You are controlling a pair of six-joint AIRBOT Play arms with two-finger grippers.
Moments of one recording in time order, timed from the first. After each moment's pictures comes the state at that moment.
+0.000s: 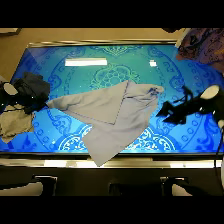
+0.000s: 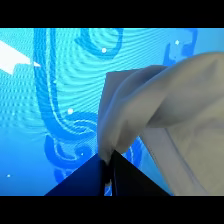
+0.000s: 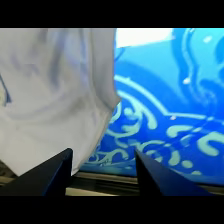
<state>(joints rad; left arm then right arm) 0.18 -1.47 1.26 1.35 -1.12 -1.90 -0.18 -1.29 1.06 -1.03 1.38 1.64</state>
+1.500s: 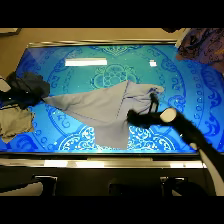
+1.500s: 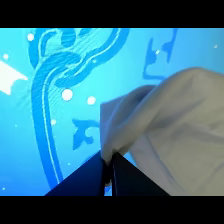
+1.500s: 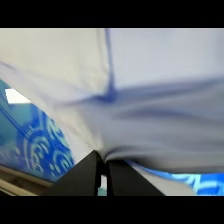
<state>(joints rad) 0.18 -1.41 1.33 1.36 -1.13 -1.90 0.28 -1.15 0.87 -0.86 0.83 1.78</state>
